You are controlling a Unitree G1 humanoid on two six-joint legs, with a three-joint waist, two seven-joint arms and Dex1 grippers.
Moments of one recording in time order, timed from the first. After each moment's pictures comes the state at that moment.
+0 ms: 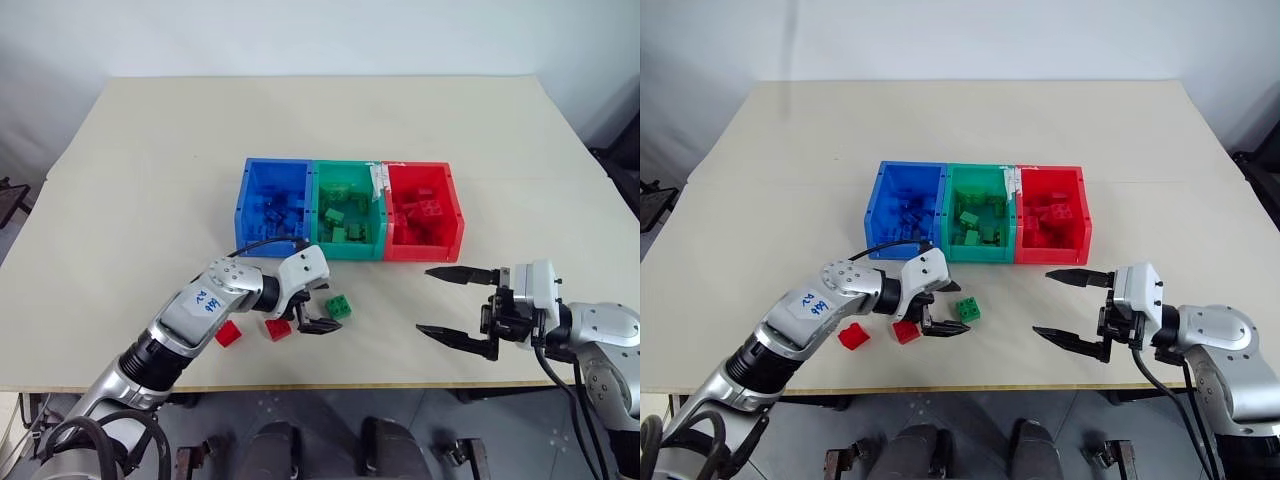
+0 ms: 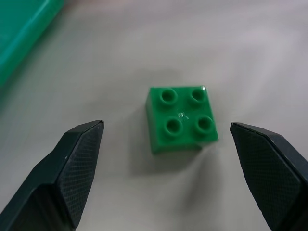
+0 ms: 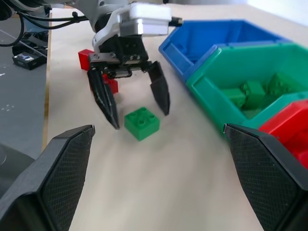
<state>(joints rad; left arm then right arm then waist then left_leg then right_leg) -0.62 0.55 -0.44 -0.21 -0.25 0.83 -0.80 -0.03 -0.74 -0.20 -0.29 0.57 0.16 1.20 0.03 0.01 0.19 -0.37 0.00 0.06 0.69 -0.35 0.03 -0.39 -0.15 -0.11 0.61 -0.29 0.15</state>
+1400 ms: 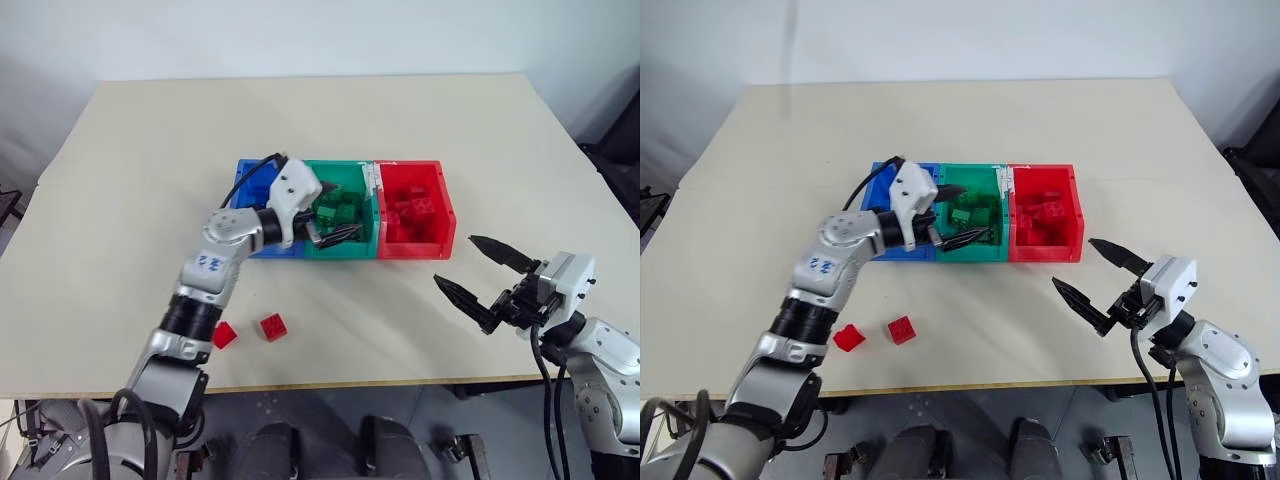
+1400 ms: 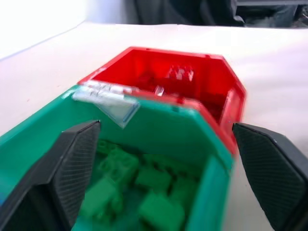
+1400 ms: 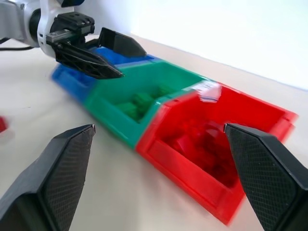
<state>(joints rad) -0.70 0.40 -0.10 0.16 -0.23 0.26 -0.82 -0.01 -0.60 -0.28 -0.31 0.55 0.07 0.91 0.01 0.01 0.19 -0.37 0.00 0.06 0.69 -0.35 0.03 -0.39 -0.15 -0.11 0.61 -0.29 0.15</state>
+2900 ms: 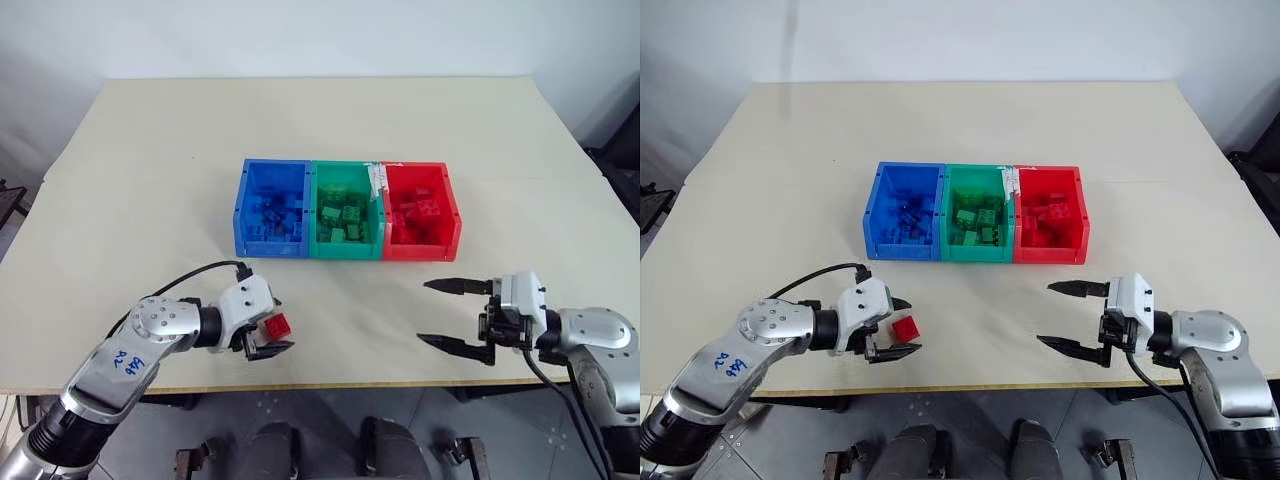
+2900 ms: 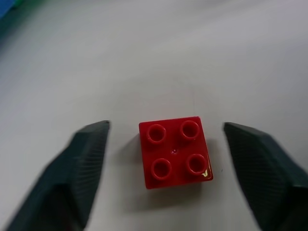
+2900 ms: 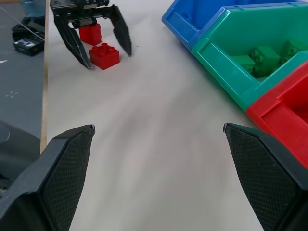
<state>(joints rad) -0.24 0.81 -0.20 -0.50 -0.26 0.73 -0.79 -0.05 -0.74 -0.17 -0.16 0.51 0.08 1.25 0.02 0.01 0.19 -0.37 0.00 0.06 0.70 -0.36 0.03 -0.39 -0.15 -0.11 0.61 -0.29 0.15</state>
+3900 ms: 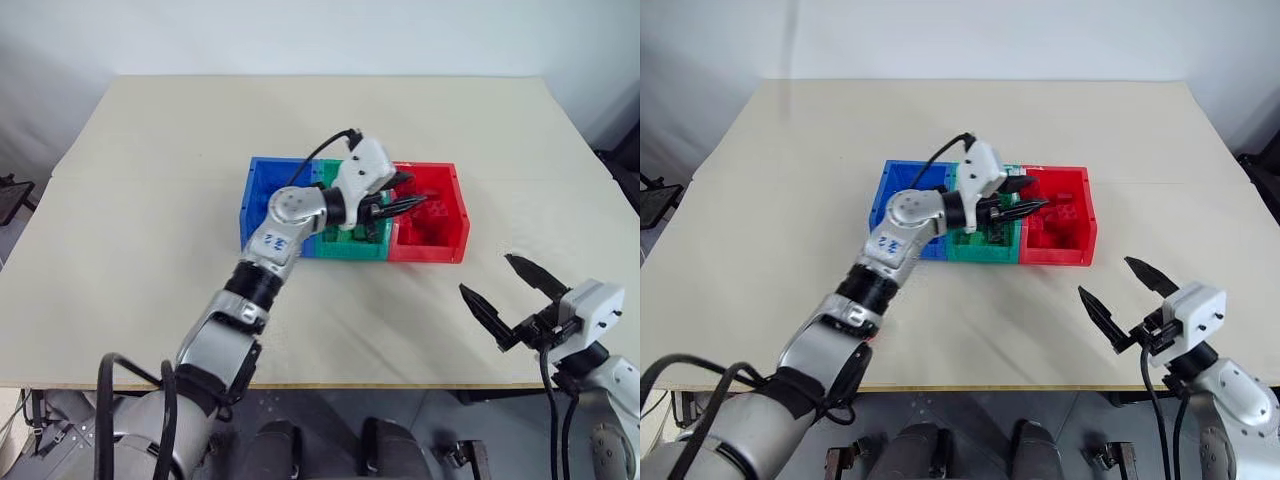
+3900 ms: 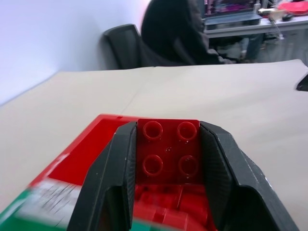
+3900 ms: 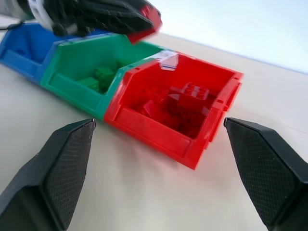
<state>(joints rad) -1.12 0.02 -0.20 0.80 -0.13 -0.11 -0.76 0.27 -0.45 -0.40 -0.48 0.48 0.04 0.67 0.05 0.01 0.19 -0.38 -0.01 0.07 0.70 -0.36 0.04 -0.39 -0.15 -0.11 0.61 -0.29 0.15</state>
